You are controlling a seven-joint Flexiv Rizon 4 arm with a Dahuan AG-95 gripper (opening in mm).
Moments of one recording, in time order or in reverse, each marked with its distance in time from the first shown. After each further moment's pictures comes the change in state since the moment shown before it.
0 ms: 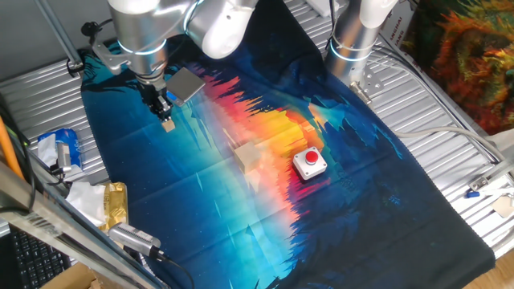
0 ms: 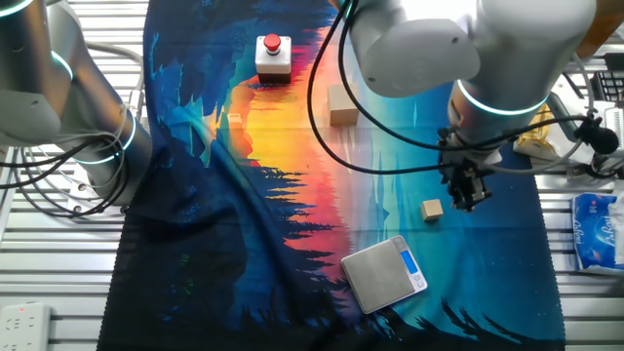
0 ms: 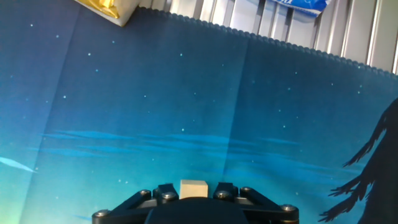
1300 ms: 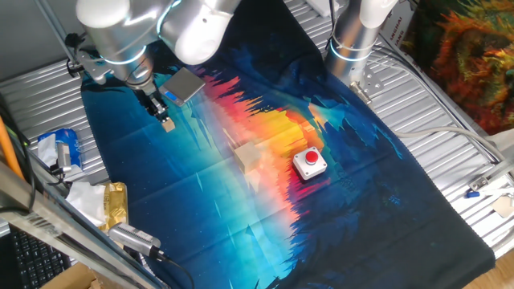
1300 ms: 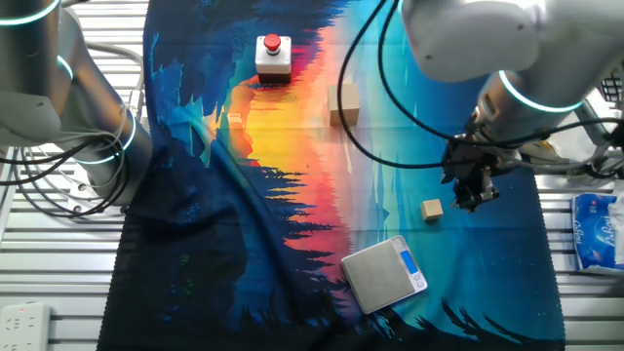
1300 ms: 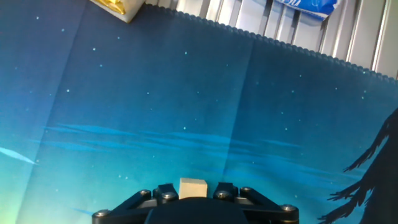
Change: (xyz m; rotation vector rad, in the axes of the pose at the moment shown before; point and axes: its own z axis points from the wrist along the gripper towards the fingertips) arm 0.002 -0.002 0.005 -0.011 0.130 0.007
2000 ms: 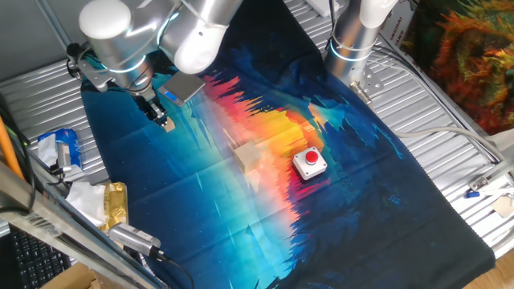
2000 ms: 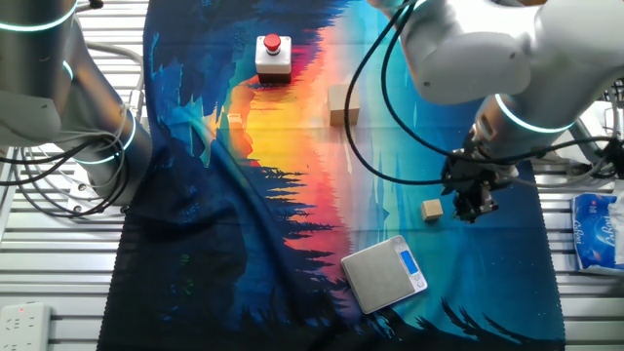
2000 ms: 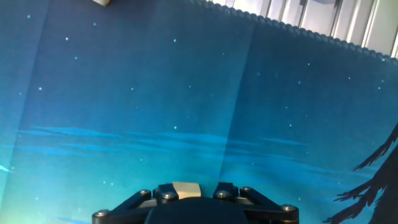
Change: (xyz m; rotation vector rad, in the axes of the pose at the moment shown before) arm -0.007 -0.008 0.030 -0.006 -0.001 -0.023
